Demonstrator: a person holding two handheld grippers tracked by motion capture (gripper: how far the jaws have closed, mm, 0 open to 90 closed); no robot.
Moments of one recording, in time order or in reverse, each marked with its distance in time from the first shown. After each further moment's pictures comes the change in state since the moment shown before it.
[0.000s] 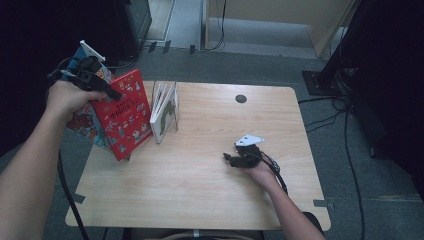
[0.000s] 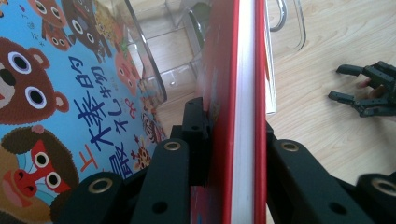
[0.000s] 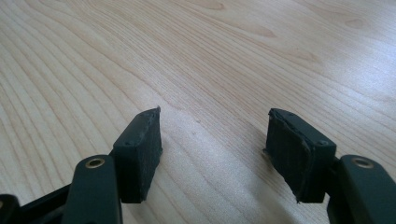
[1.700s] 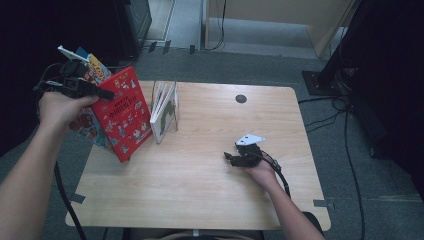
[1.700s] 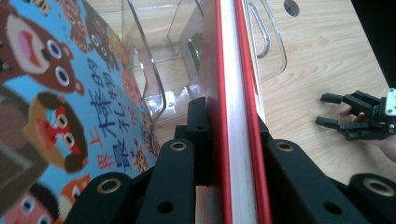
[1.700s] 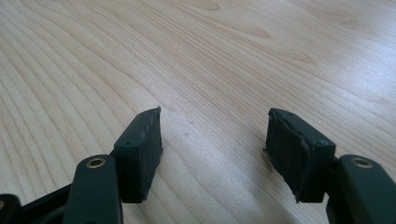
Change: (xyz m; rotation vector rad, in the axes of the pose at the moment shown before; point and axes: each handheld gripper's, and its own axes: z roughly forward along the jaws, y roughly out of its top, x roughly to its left) left arm 0.000 -0.034 -0.016 -0.206 -0.023 -0.037; right arm -0.003 0.000 0.000 0.000 0.000 0.003
